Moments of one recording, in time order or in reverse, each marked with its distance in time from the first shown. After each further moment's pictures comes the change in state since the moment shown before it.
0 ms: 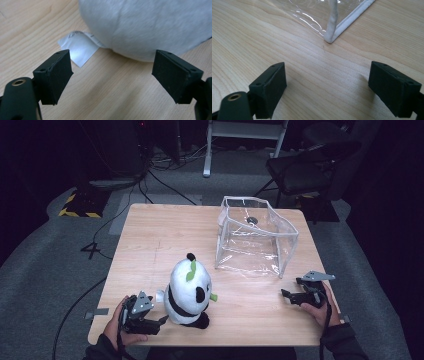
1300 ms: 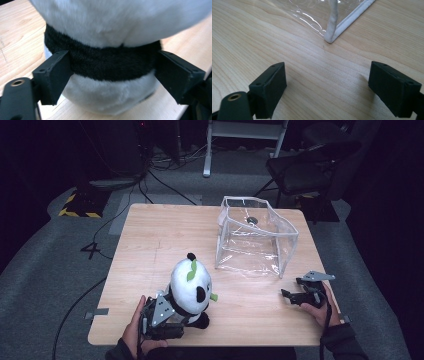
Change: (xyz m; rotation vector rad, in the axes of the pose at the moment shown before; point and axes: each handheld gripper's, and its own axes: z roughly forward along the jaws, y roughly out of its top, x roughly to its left) left arm -0.062 0.041 -0.001 -0.184 0.081 -0.016; right arm 0.000 0.000 0.000 0.000 0.000 -0.001
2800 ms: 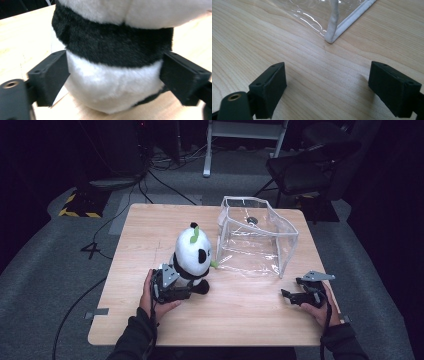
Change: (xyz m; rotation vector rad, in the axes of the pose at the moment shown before) left arm 0.060 0.024 0.077 -0.078 0.138 -0.101; right arm 0.000 0.000 0.000 -0.001 0.003 -0.003
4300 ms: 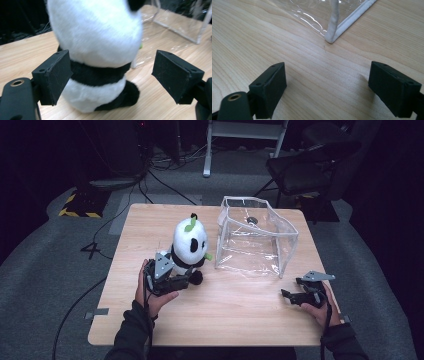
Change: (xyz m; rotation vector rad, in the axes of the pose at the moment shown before) left arm 0.001 0.044 -0.033 -0.093 -0.020 -0.024; right arm 0.000 0.000 0.000 0.000 0.002 -0.001
